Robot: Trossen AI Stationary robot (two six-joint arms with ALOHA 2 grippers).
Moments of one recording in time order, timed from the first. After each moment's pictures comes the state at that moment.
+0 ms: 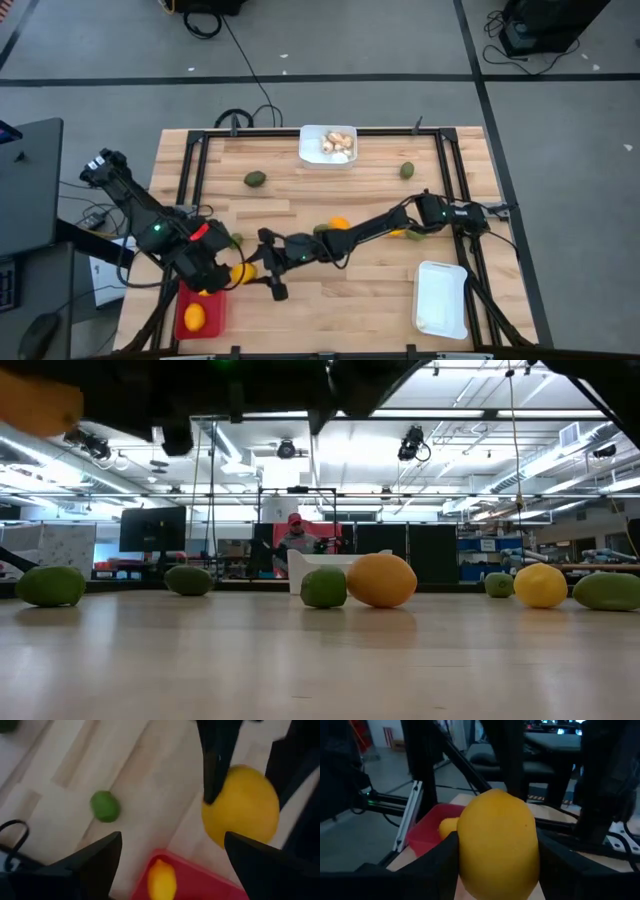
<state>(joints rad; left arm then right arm) -0.76 1.22 1.20 -1.31 -0.30 -1.28 0.22 2.37 1.77 0.46 -0.06 -0.02</state>
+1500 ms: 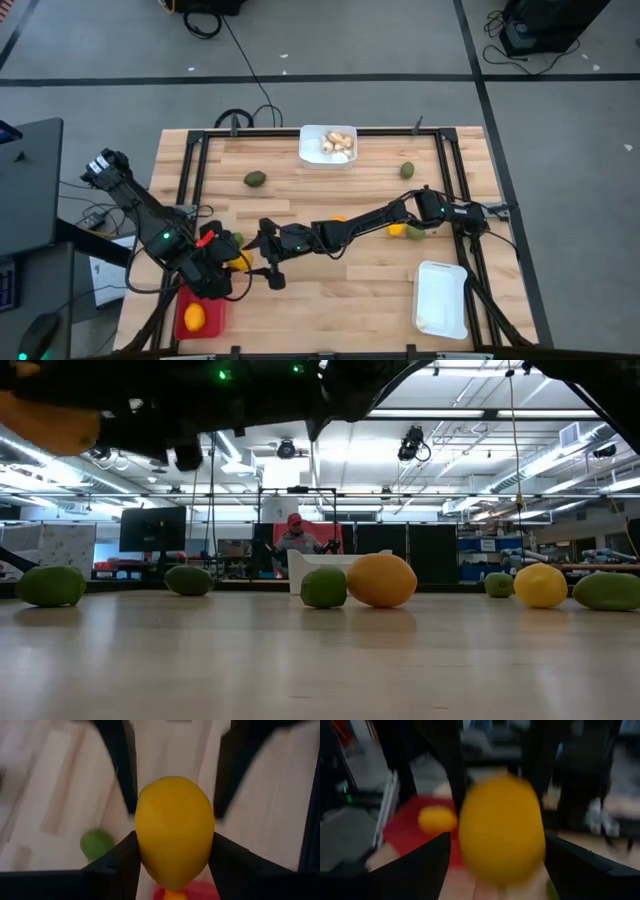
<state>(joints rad) -0.78 1.22 1.09 -1.13 -0.37 -1.01 0.17 2.36 1.78 0.36 -0.06 0.03</state>
